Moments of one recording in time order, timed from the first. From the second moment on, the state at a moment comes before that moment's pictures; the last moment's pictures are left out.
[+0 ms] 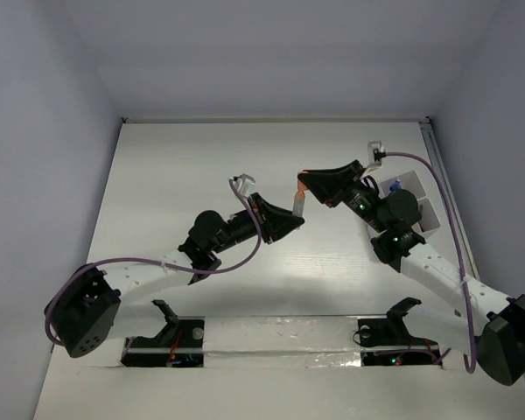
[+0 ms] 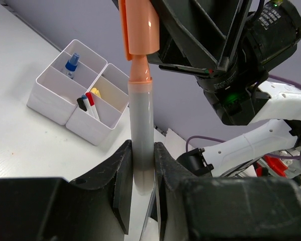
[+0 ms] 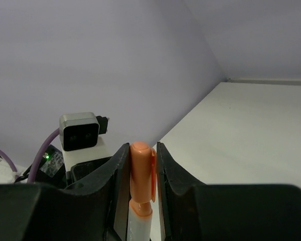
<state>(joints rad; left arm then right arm) -0.84 1.20 0.52 0.92 0.33 -0.74 0.56 1.02 0.65 0.73 -0.29 0.74</state>
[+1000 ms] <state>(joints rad) -0.85 1.16 0.56 1.00 0.41 -0.79 0.57 1.05 0.59 1.14 -0.42 0.87</state>
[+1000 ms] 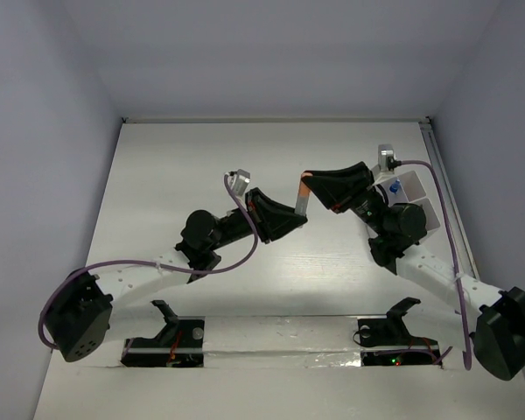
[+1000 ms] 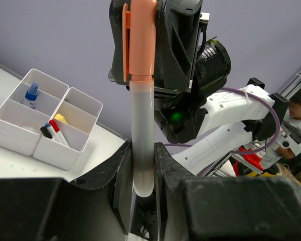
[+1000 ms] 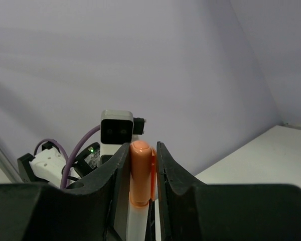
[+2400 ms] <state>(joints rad) -0.74 1.19 0.73 0.65 0.69 -0.76 0.57 0.86 0.53 0.76 -0.31 0.82</state>
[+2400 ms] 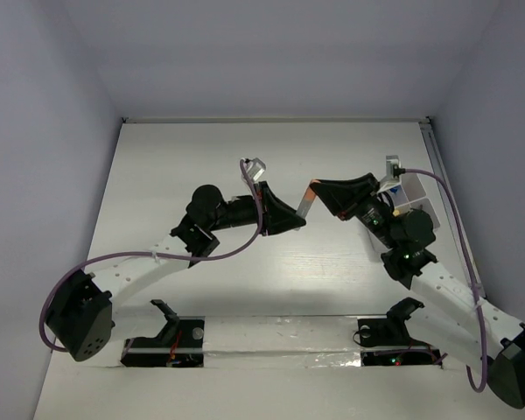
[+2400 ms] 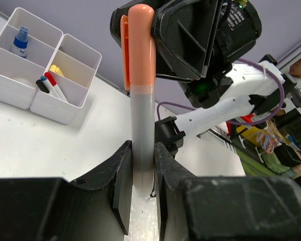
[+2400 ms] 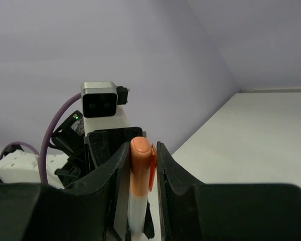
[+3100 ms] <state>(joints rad) -0.76 0.85 0.48 0.58 0.25 -0.57 0.55 0.93 0.71 0.21 0.28 0.64</state>
